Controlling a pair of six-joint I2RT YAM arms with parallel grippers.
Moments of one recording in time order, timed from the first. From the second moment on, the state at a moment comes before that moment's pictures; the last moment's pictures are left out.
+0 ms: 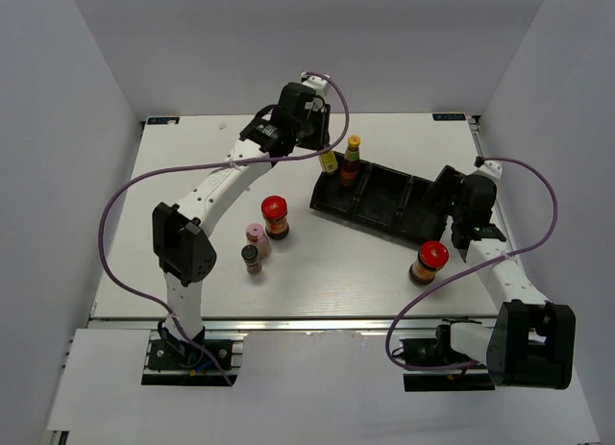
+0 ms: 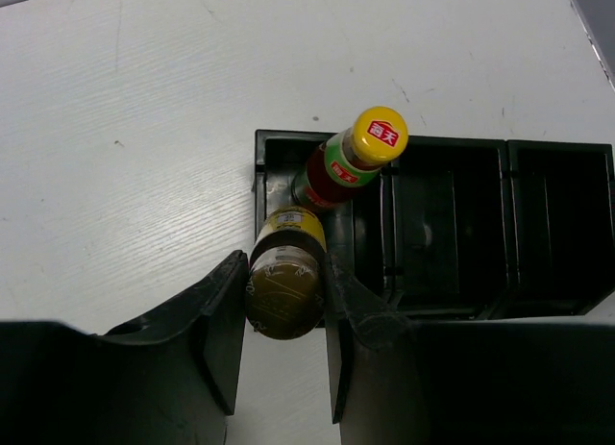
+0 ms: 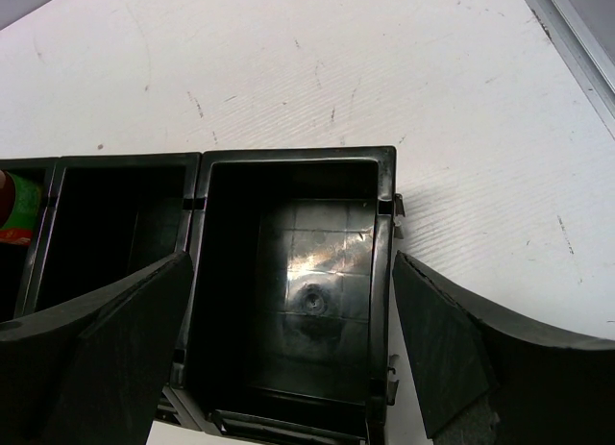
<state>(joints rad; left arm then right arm) -0.61 1.96 2.01 -0.58 -0.07 -0.24 -0.01 1.15 0.64 0.10 0.12 0.36</state>
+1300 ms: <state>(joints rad) -0.72 2.14 1.97 -0.58 -0.14 -0.22 -0.01 1.15 0.62 0.10 0.12 0.36</state>
